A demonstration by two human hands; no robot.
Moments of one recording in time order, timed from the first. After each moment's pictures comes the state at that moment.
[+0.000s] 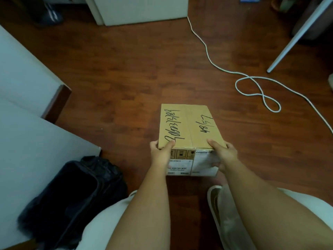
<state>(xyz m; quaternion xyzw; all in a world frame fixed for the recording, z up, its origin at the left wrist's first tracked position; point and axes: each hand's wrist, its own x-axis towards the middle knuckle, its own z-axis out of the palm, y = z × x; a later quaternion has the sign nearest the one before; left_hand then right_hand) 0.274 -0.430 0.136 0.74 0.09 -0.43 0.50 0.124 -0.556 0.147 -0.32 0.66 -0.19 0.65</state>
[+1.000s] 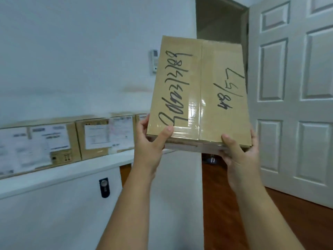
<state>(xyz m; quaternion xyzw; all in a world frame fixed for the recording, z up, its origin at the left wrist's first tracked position) 0.263 -0.083 0.687 0.59 -0.19 0.25 0.75 0.222 -0.277 0.660 -0.44 -0.10 -0.34 0.82</state>
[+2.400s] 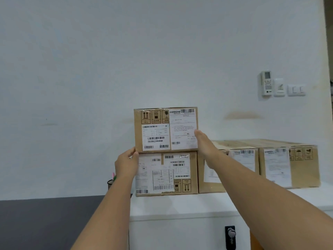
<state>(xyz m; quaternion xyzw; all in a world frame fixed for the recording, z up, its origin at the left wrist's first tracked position) 0.287 0.358 0.738 0.72 0.22 0.48 0.44 0.381 0.138 0.793 -0.71 -0.27 -0.04 0.65</state>
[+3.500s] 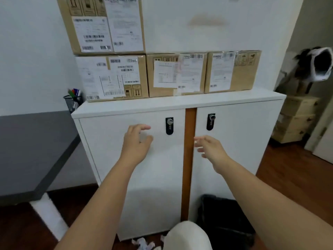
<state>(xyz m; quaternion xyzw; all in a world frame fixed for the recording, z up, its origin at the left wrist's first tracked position) 0.245 0.163 0.537 0.86 0.09 0.30 0.41 0.323 -0.071 0.526 -0.78 -0.07 0.08 0.62</state>
